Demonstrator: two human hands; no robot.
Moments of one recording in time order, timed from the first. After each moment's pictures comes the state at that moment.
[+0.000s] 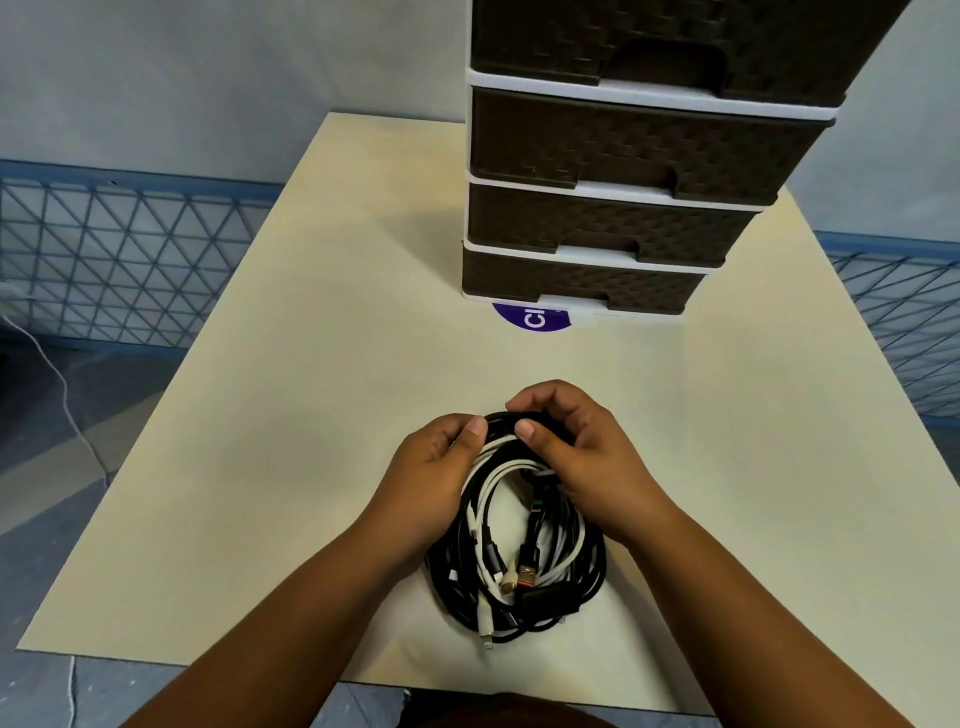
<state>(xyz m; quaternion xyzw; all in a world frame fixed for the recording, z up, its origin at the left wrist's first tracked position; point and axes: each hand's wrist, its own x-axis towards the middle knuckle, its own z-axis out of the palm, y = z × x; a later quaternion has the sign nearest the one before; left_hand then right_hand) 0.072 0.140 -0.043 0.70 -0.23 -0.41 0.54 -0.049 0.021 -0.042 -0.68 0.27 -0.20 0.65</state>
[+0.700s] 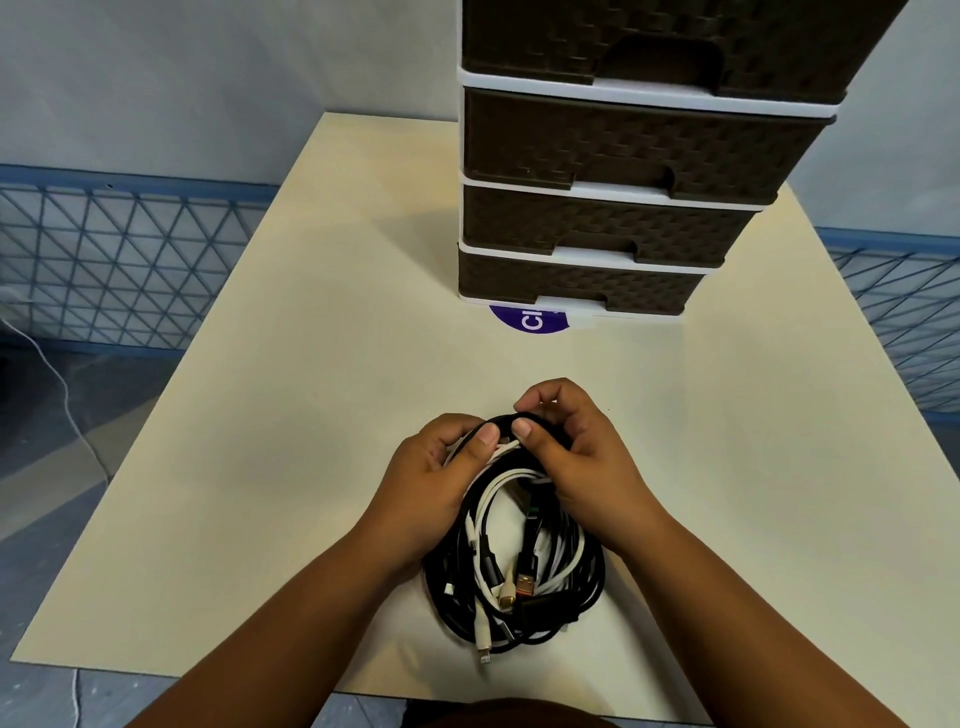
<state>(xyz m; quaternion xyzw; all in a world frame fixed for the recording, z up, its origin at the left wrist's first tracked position) 0.073 0.137 -0.046 0.67 -0.27 -0.40 0.56 -0.045 0.021 -0.048 -0.69 0.28 -0.23 0.63</state>
